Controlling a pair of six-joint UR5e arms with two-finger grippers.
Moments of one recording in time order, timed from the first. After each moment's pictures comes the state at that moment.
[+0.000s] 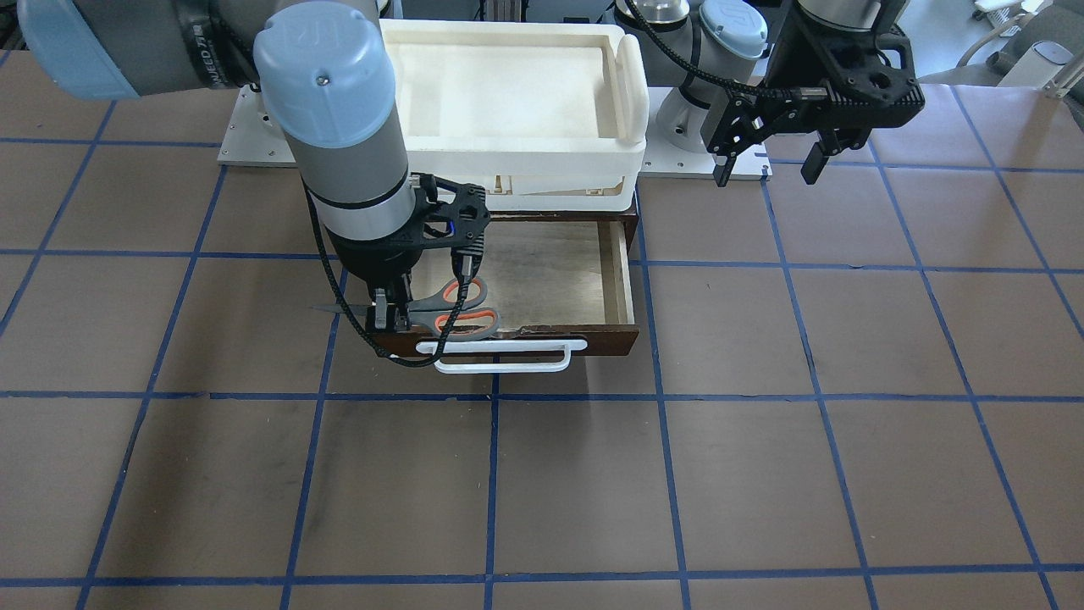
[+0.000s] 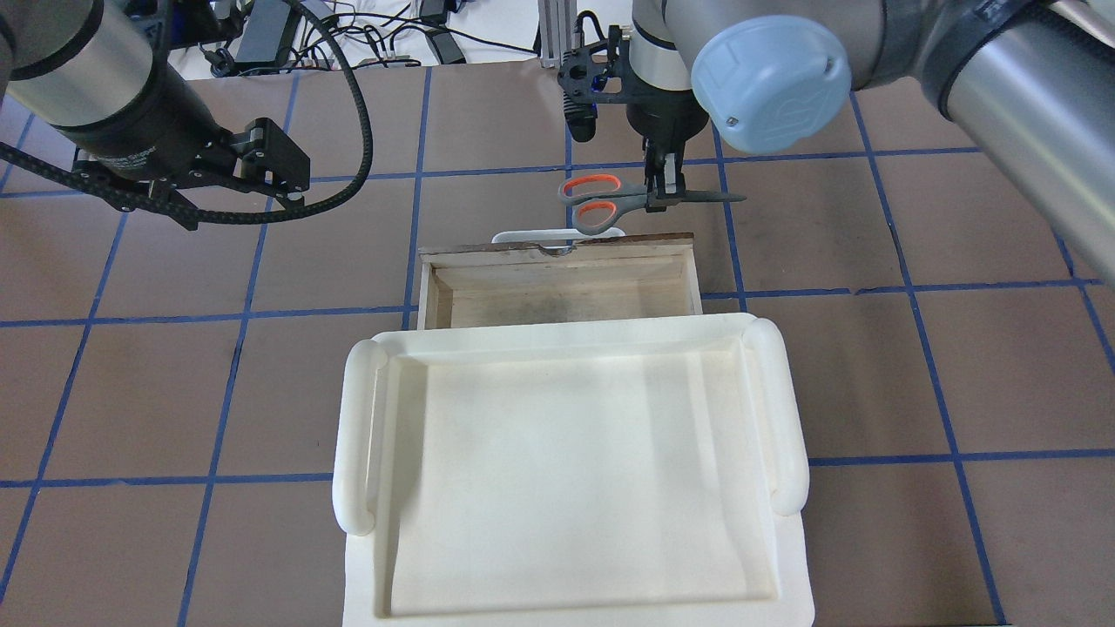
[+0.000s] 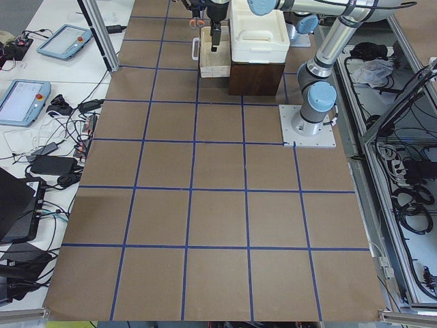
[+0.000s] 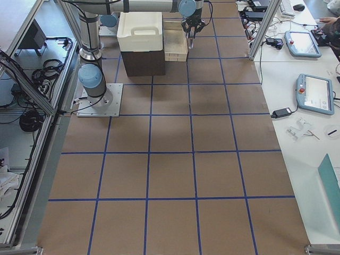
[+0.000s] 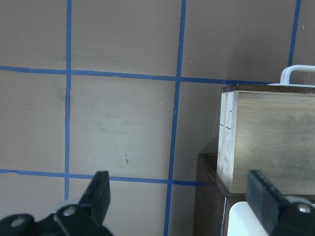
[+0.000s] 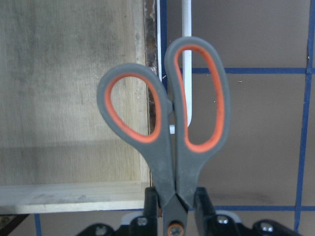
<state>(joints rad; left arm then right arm) -1.52 -1.44 -1.62 -1.55 1.57 -0.03 1.83 -1.29 1.43 -1.70 -1.57 -1.32</state>
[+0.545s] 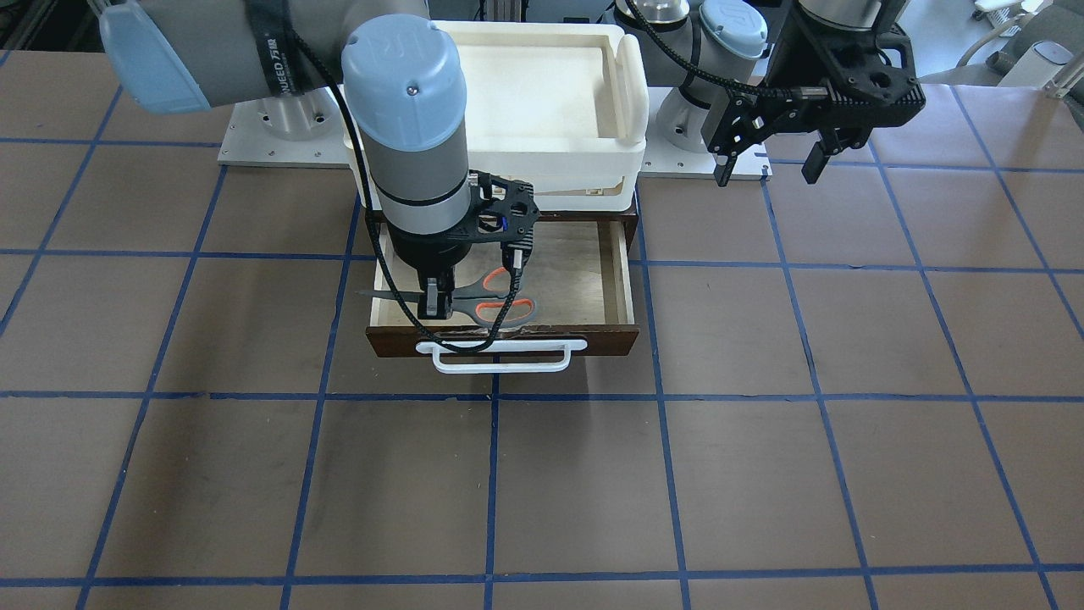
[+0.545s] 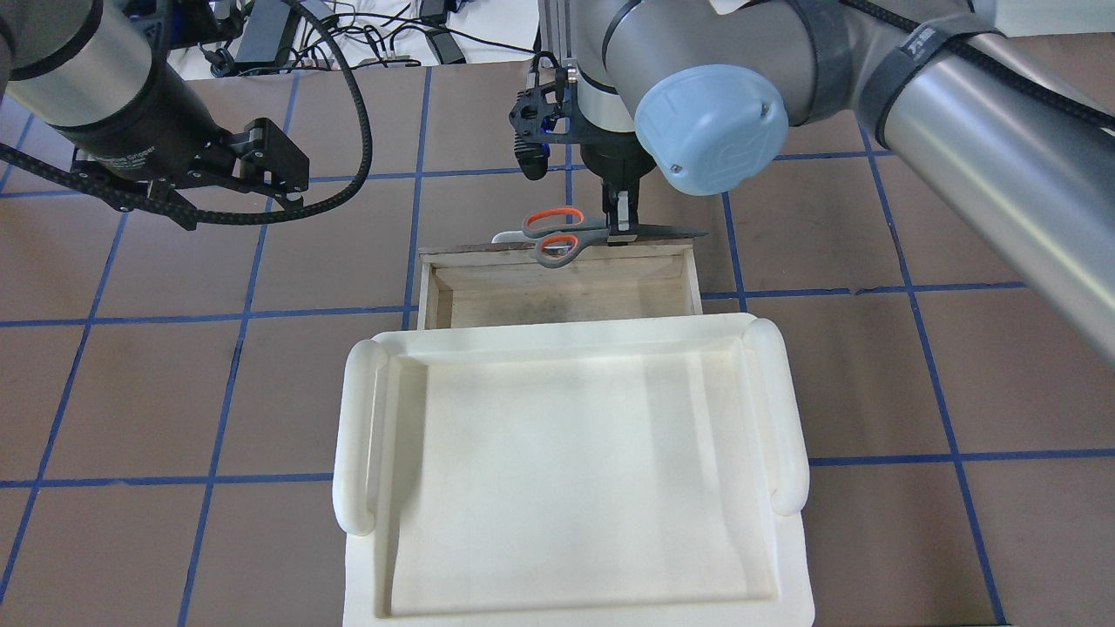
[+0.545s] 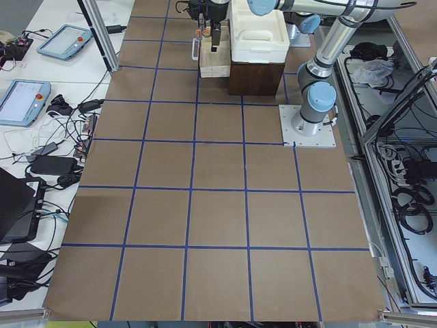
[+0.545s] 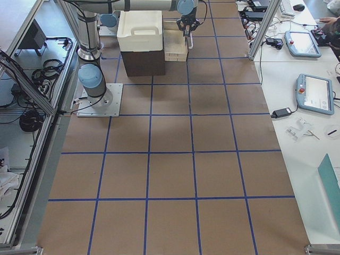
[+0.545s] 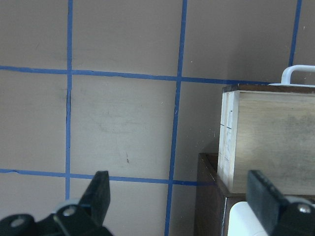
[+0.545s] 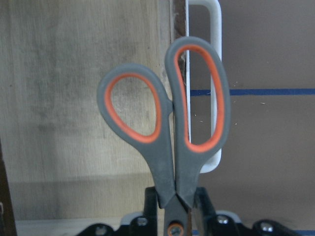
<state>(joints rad) -1.53 -1.44 -1.62 -1.55 1.58 -0.03 1.90 -1.28 1.46 -1.71 -1.56 -1.22</state>
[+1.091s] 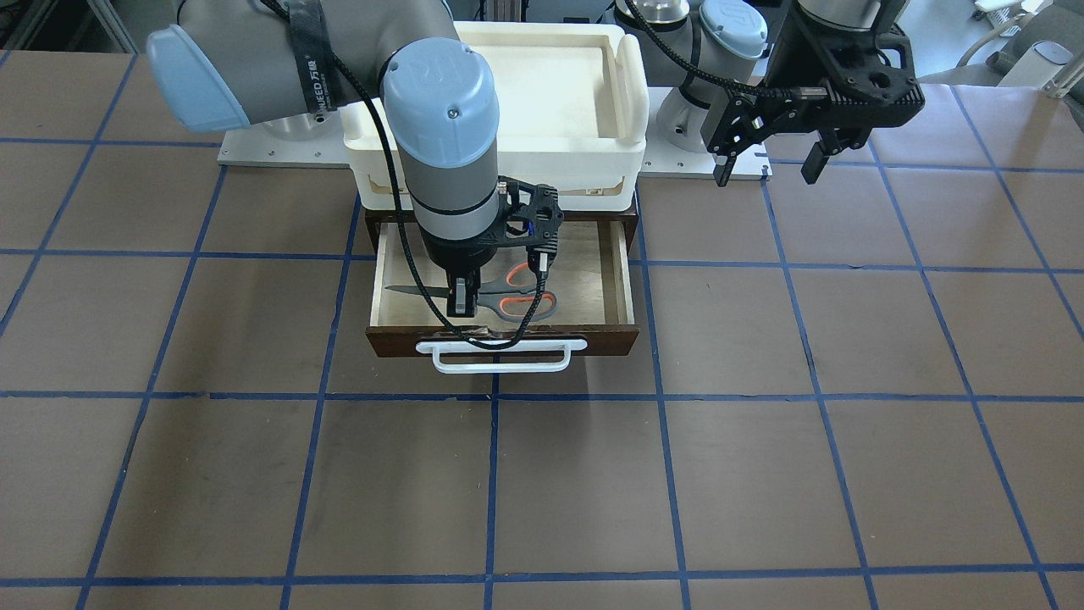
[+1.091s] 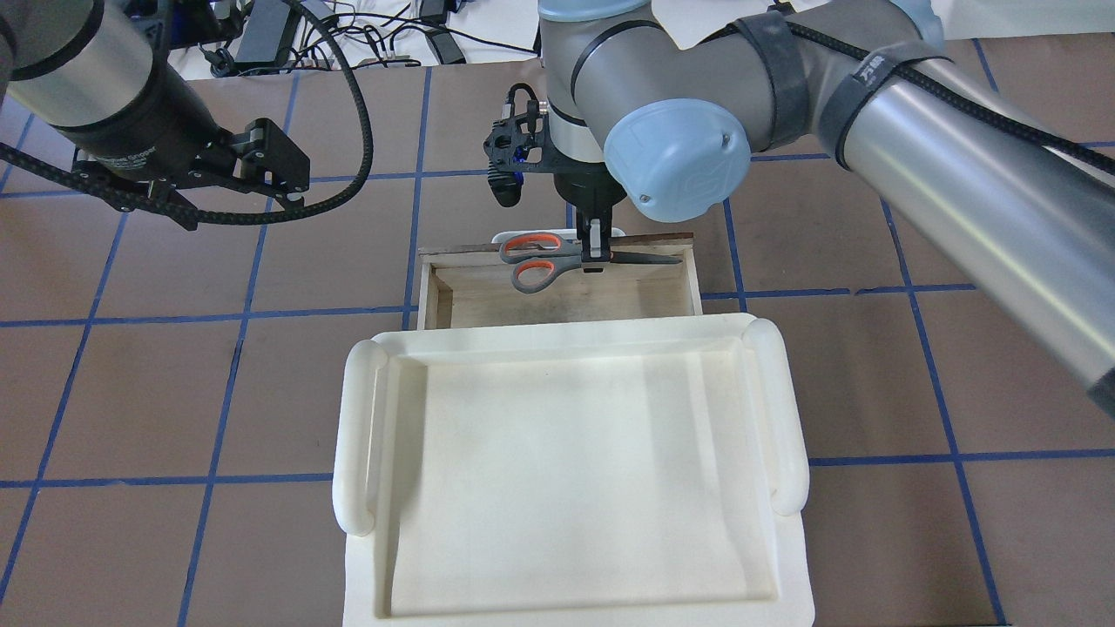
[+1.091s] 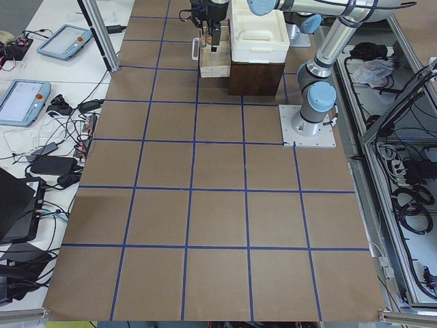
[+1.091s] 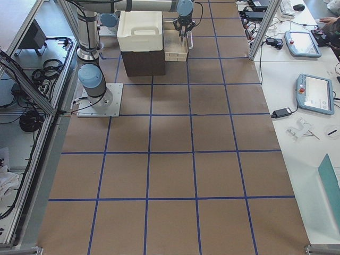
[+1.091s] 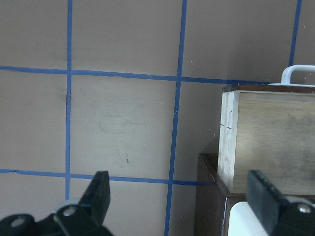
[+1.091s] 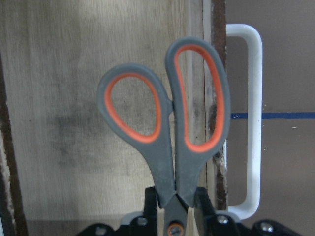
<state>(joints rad) -1.53 -1.44 -1.62 -1.55 1.58 -0.03 1.93 -1.26 1.47 -1.71 -1.53 -1.19</state>
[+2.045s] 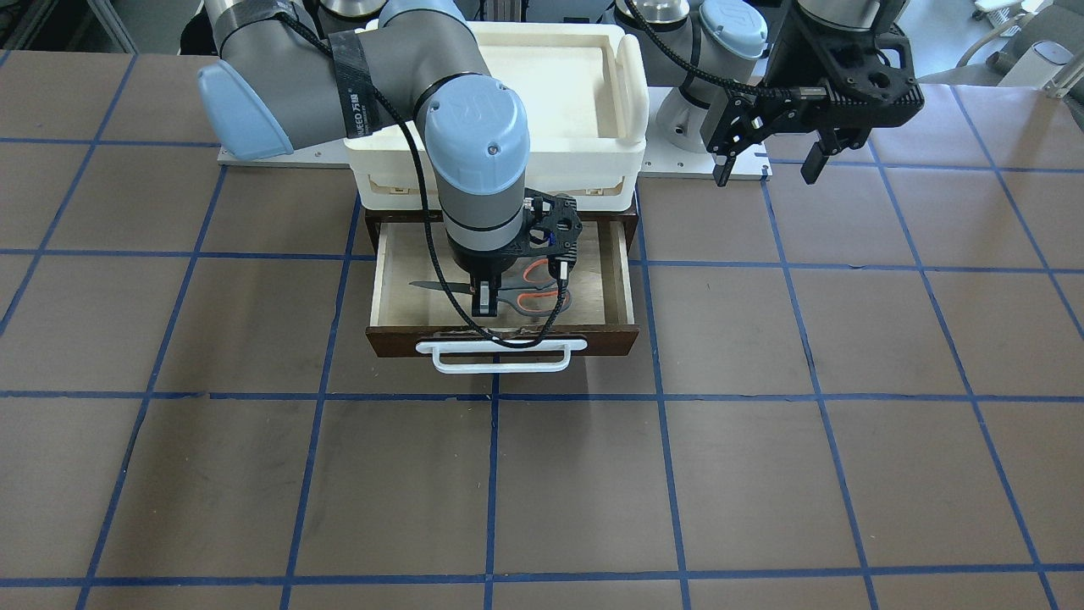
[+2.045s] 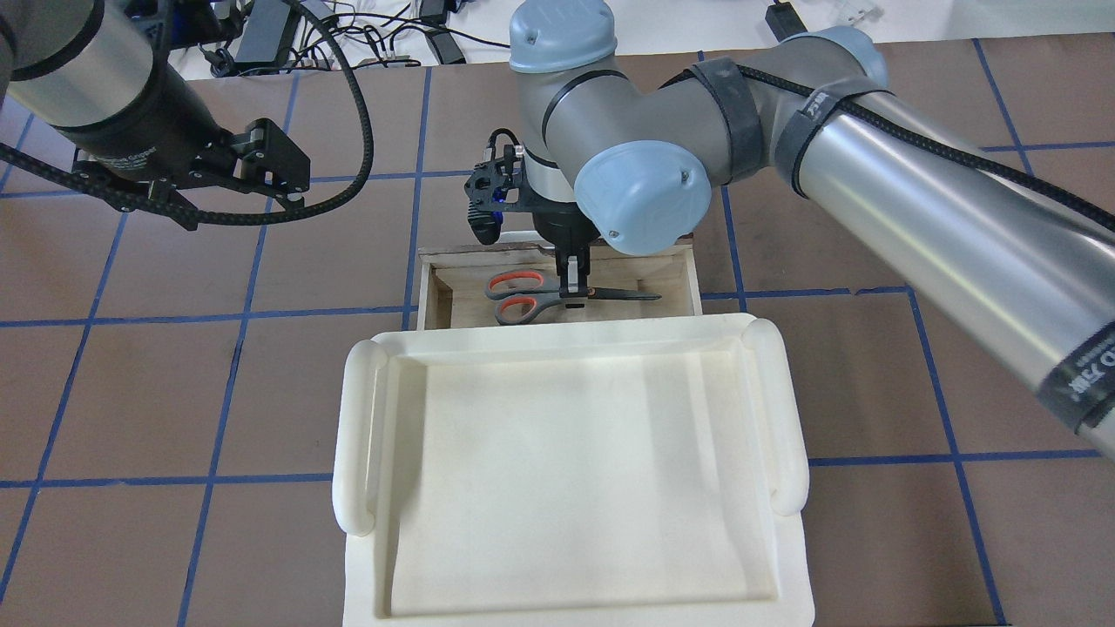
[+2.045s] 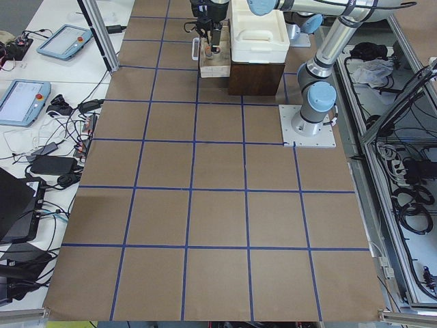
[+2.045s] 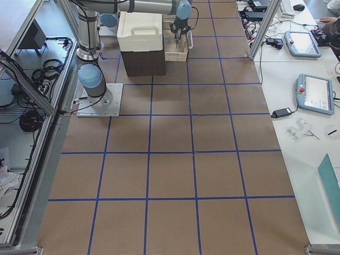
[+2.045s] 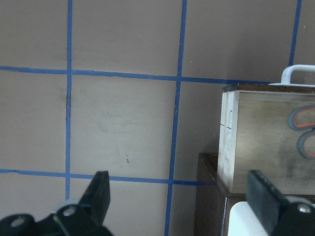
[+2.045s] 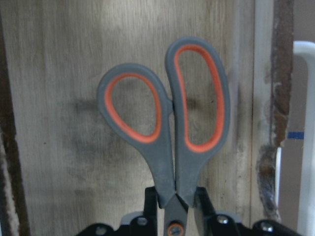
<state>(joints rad) -1.53 -1.44 -1.62 -1.55 1.58 -0.03 1.97 -1.23 1.51 -1.71 -1.51 -1.15</state>
